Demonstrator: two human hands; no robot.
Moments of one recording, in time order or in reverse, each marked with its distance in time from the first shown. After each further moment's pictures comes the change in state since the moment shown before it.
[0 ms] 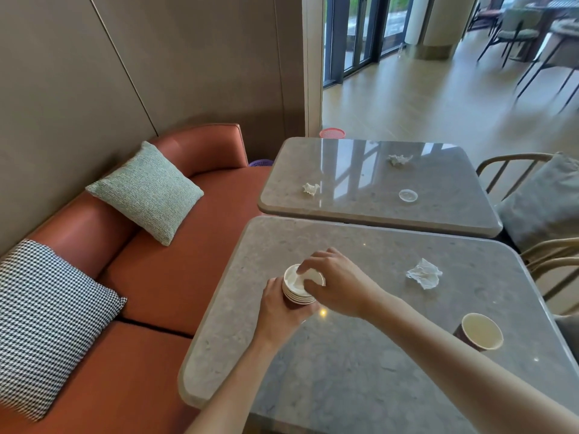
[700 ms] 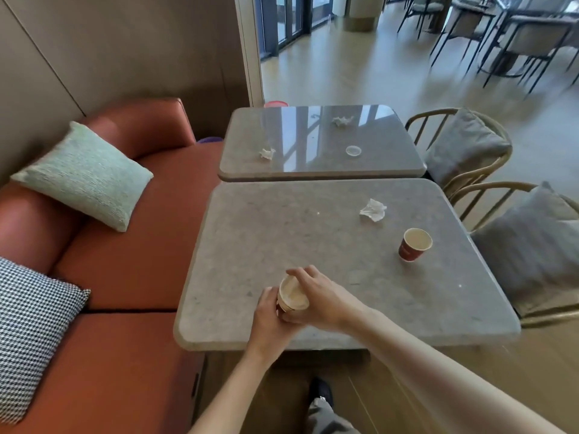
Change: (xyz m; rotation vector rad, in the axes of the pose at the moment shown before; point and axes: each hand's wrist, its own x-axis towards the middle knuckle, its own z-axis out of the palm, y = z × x) left_hand -0.138 -0.042 -0.022 -0.024 -0.237 0.084; right_hand -0.134 -0.071 0.084 0.108 -0.086 0.322
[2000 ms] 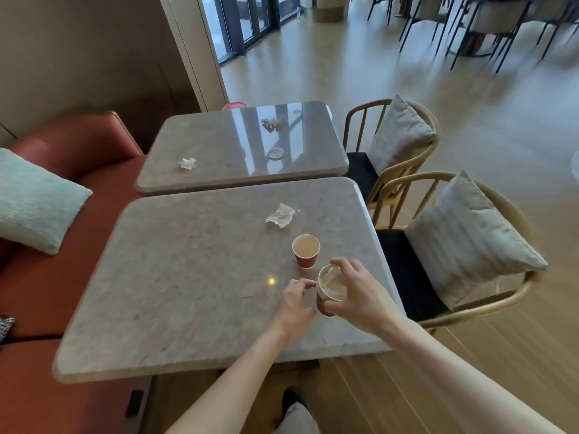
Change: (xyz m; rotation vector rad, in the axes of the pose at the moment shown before) left_hand 0.041 0.126 0.309 0.201 -0.372 -0.014; right_hand -0.142 0.297 -0.144 0.108 0.309 0.206
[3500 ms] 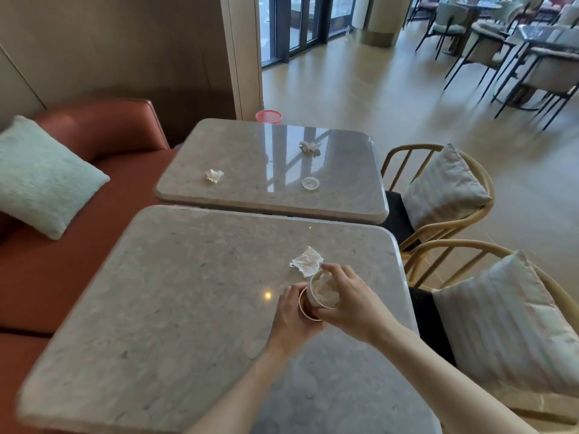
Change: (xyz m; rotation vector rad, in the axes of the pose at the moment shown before) left_hand 0.119 -0.023 -0.065 -0.235 0.409 0.036; right_hand 0.174 -0.057 -0.001 -0.088 -0.133 -0.167
